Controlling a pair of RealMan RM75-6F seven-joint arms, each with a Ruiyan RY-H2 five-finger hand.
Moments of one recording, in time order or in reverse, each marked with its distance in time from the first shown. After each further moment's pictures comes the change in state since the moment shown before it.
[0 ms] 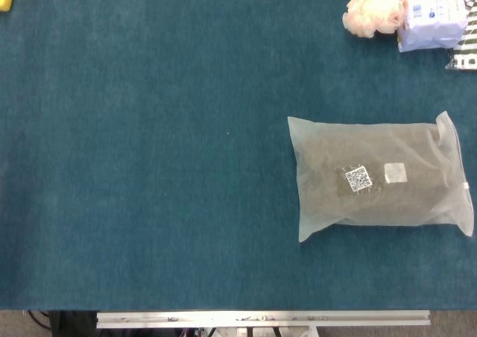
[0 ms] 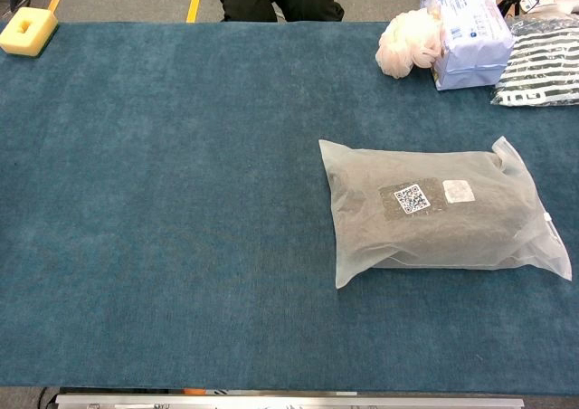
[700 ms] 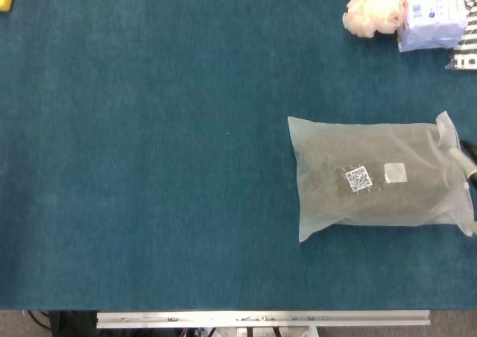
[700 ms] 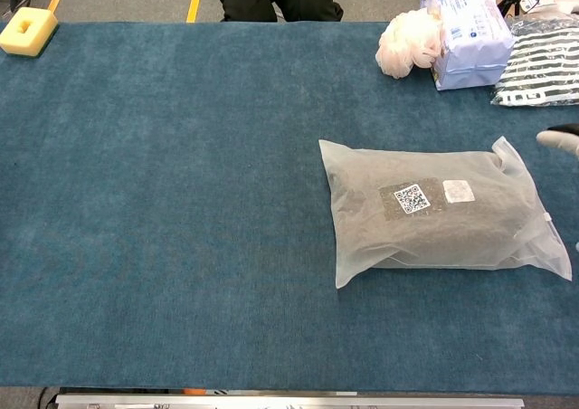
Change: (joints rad) left arm 0.002 -0.003 0.007 0.042 0.005 -0.004 -0.062; right arm 0.005 -0.124 -0.079 0.092 -0.066 -0.133 -0.094
